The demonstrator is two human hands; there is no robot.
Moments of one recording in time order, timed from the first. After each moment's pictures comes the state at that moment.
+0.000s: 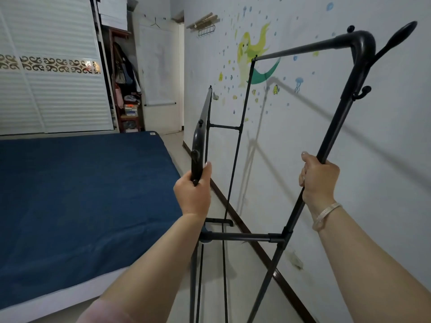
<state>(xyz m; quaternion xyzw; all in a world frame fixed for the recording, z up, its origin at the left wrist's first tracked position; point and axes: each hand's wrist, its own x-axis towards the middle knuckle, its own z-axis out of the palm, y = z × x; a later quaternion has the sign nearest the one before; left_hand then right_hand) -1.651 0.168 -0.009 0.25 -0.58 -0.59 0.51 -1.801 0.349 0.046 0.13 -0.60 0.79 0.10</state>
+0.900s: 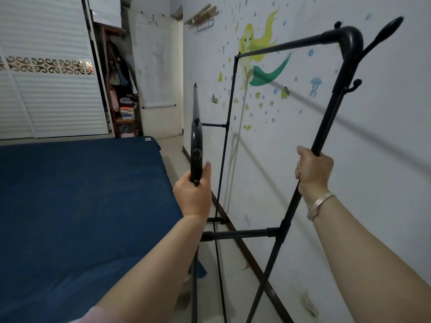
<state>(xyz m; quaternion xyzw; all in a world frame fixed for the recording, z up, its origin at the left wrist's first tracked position) -1.860 0.076 -0.011 0.26 -0.58 -0.56 0.53 -2.035 0.231 0.047 0.13 -0.60 0.79 0.08</state>
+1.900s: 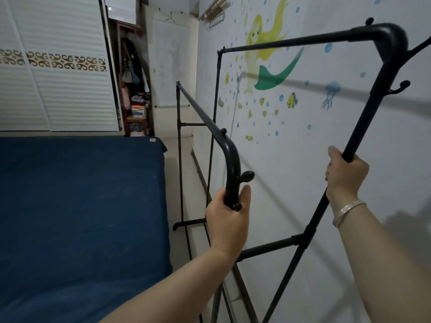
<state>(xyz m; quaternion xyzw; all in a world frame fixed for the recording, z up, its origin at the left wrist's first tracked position) -2.078 0.140 -0.009 0.21 -0.60 -0.60 0.48 -2.298 0.232 0.058 0.13 -0.65 0.74 0.15</state>
